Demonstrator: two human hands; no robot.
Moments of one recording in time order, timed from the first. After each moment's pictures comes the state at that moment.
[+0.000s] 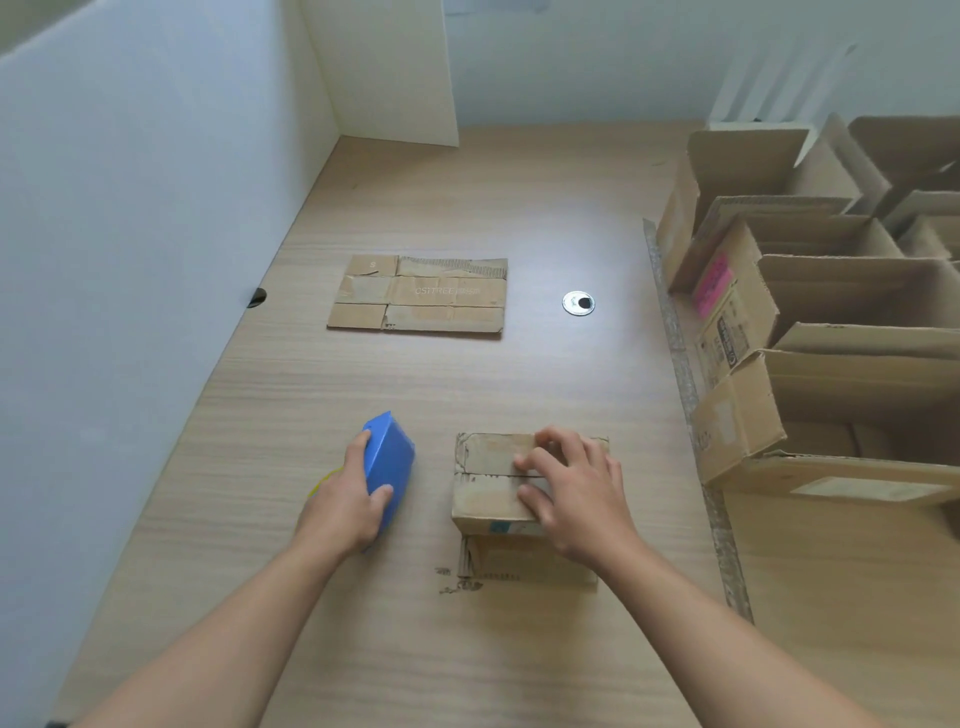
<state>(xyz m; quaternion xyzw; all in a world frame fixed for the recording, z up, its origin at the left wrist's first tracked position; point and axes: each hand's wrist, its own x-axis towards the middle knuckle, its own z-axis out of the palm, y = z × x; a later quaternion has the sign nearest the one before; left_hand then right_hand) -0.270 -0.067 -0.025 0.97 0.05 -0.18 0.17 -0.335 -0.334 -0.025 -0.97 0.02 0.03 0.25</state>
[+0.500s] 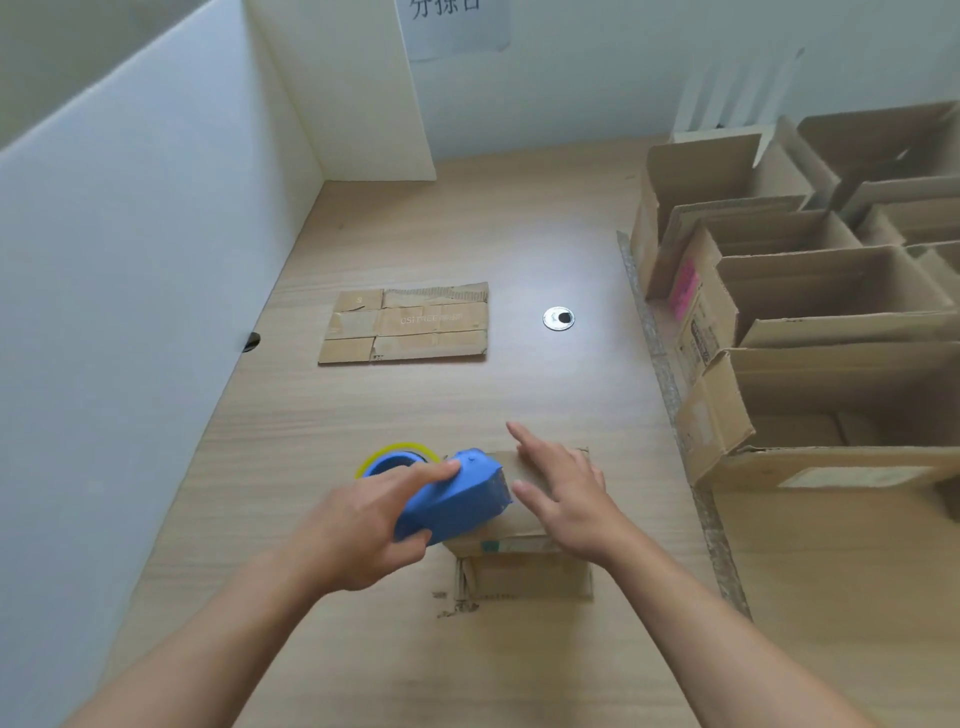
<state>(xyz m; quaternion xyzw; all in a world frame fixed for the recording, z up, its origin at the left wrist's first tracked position) -0.283 -0.097 0.057 0.93 -0.32 -0.14 0.14 -0.332 -0.352 -0.001 -0.91 0.04 0.10 0.41</state>
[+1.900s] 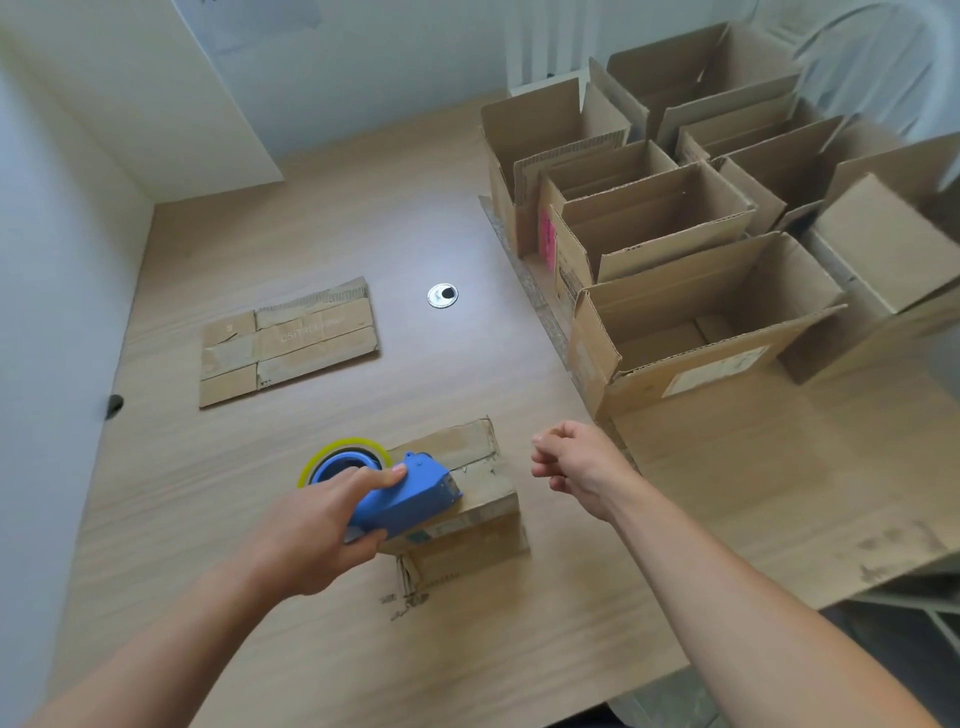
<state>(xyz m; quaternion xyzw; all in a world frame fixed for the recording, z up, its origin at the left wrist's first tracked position) -0.256 -0.127 0.029 0.90 -0.39 -0.17 0.06 -0.371 -0.420 -0.026 -0.55 0.42 0.05 0.72</state>
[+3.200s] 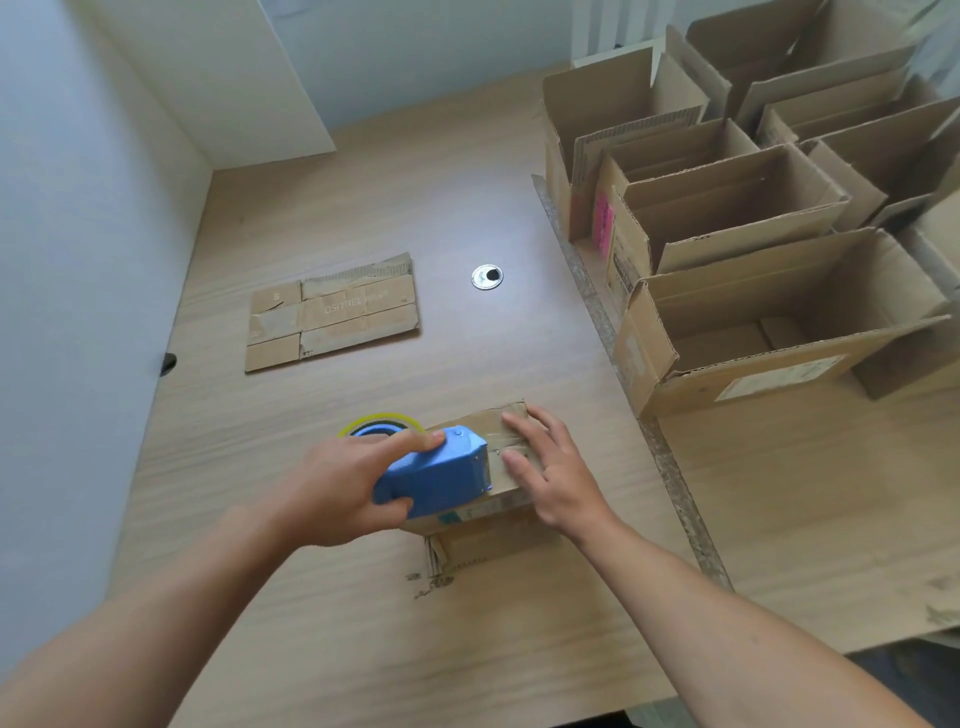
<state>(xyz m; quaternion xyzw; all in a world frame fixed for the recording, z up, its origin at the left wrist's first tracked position) -0.246 -0.139 0.061 0.88 -0.42 -0.20 0.06 -0.363 -0.369 -0.062 -0.83 0.15 -0.04 0.54</state>
